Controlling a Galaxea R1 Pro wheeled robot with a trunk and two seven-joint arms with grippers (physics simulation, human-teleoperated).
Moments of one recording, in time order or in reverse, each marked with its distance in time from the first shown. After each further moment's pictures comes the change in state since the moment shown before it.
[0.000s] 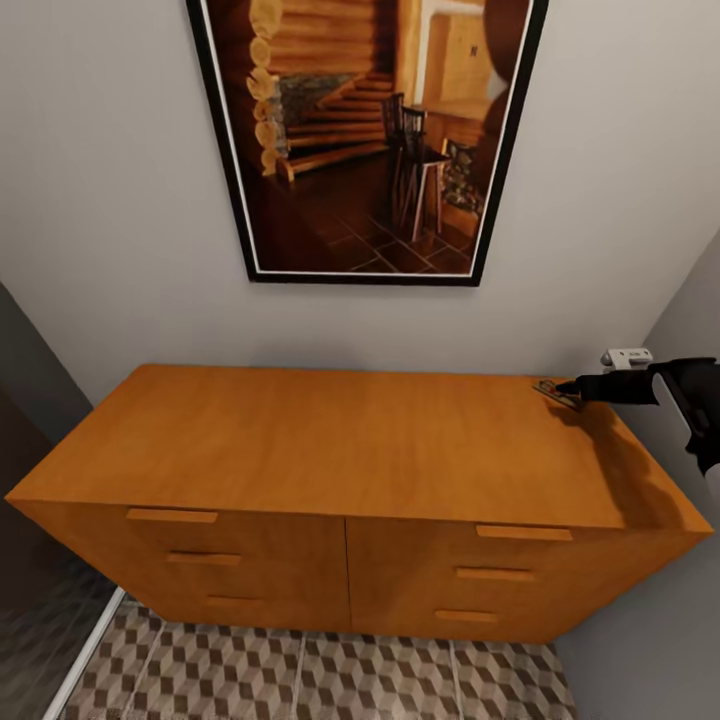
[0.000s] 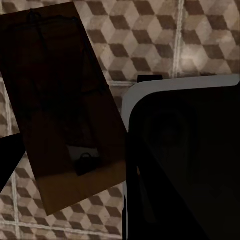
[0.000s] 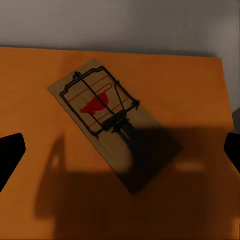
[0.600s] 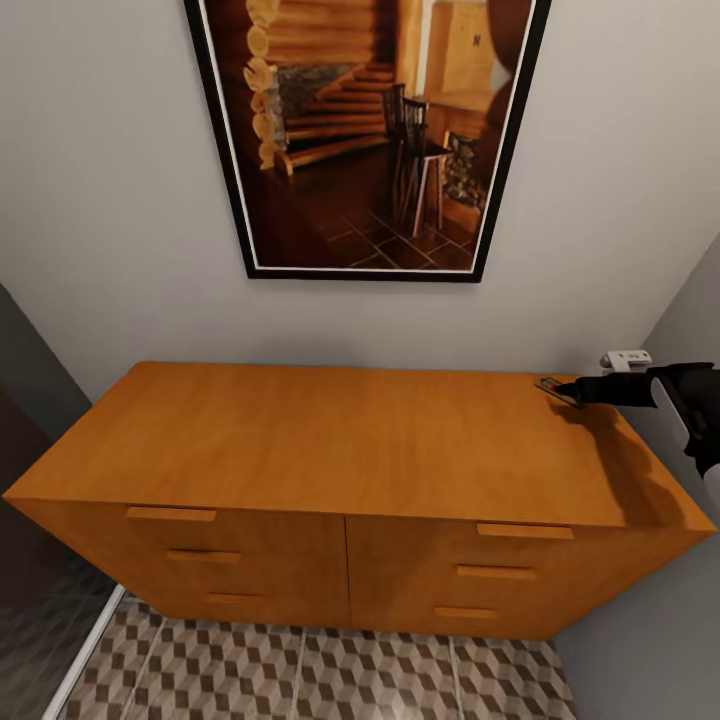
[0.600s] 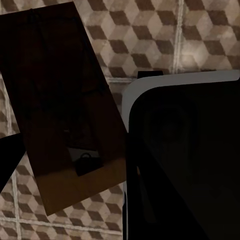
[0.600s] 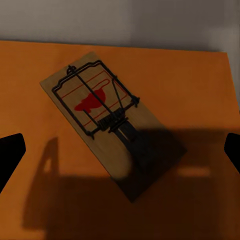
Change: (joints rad) left arm 0.000 0.000 0.000 0.000 0.000 0.000 0.000; right arm 0.000 0.002 0.000 0.034 -0.001 -0.055 0.000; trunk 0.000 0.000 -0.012
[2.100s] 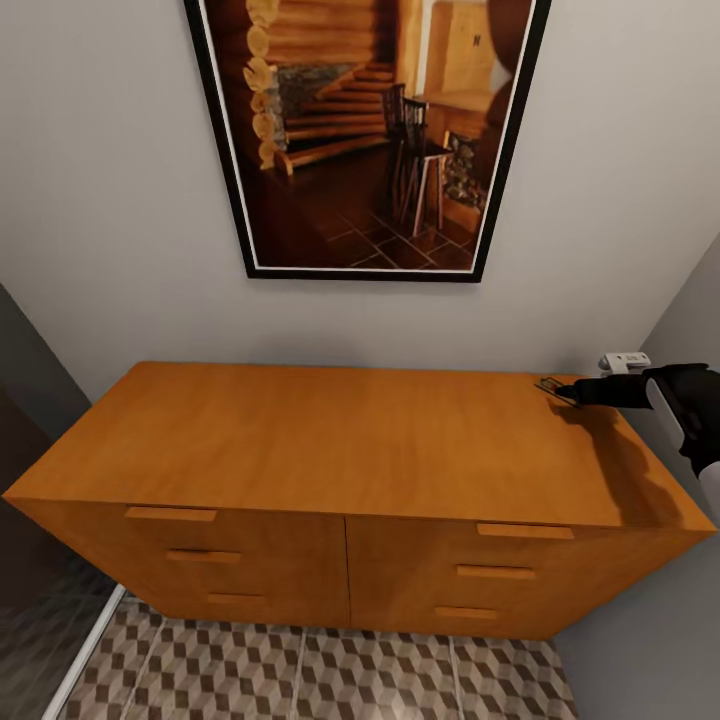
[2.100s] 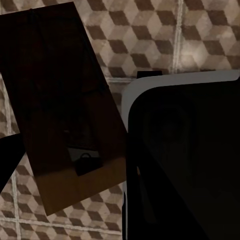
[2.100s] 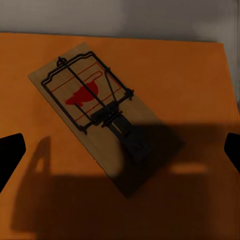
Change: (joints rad) left arm 0.000 -0.001 -0.001 0.000 0.000 0.000 0.000; right arm -0.001 0.010 0.002 0.010 0.003 0.011 -0.038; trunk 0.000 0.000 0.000
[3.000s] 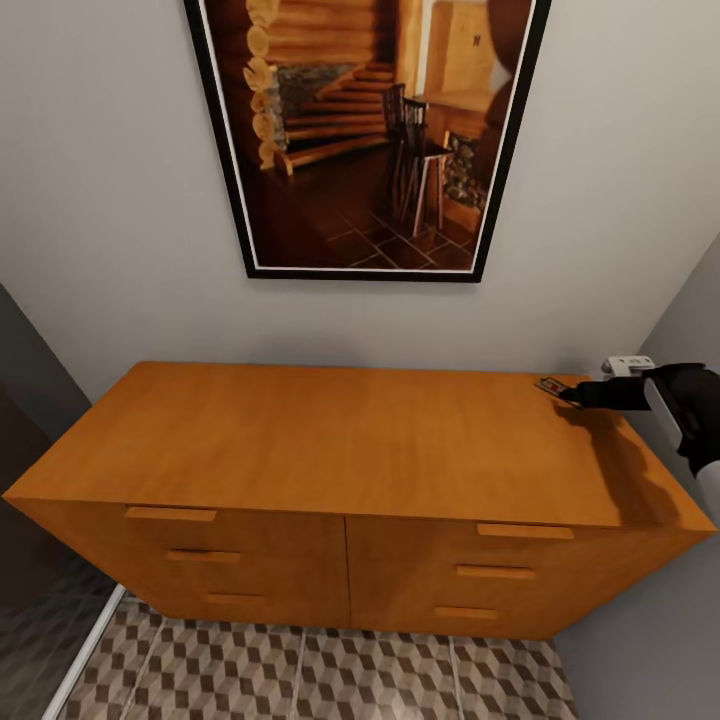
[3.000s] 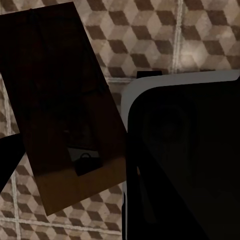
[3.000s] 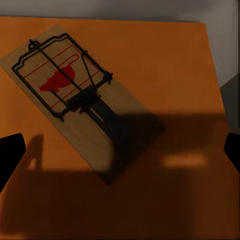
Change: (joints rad) left arm 0.000 0.000 0.000 0.000 0.000 0.000 0.000; right arm 0.000 0.006 -0.001 0.000 0.000 0.046 -0.065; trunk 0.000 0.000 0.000
